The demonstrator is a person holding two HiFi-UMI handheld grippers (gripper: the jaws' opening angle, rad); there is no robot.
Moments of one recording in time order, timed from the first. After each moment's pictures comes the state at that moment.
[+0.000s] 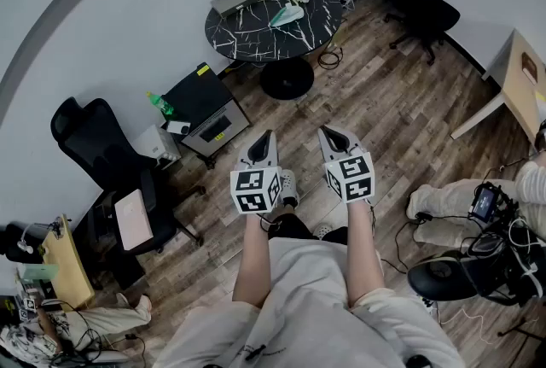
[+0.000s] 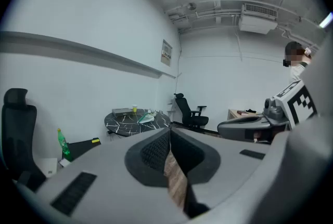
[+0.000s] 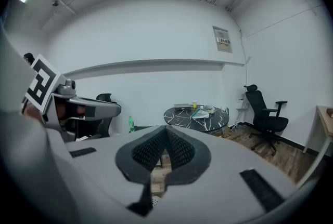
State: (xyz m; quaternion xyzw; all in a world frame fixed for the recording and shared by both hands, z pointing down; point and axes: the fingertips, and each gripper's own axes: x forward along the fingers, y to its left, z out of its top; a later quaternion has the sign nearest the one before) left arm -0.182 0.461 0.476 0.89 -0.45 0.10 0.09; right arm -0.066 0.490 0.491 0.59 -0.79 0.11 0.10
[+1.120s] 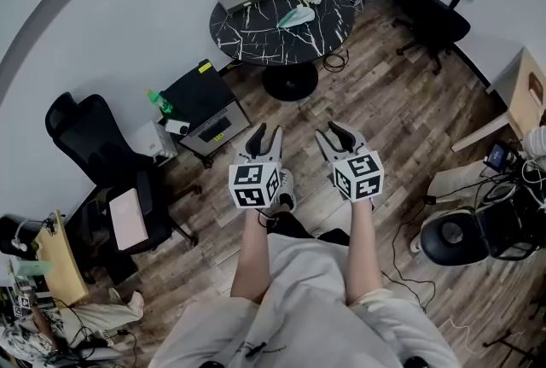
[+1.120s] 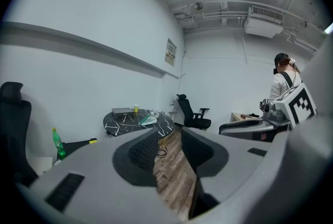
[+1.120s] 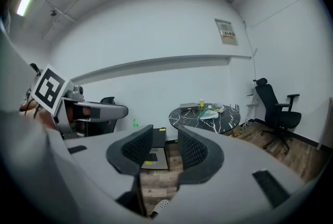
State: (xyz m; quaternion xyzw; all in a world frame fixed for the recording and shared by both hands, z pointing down) left arm -0.182 0.377 0.475 0.89 -0.44 0.09 0.10; right arm -0.065 0.413 0.491 0.56 -0.82 0.13 0.08
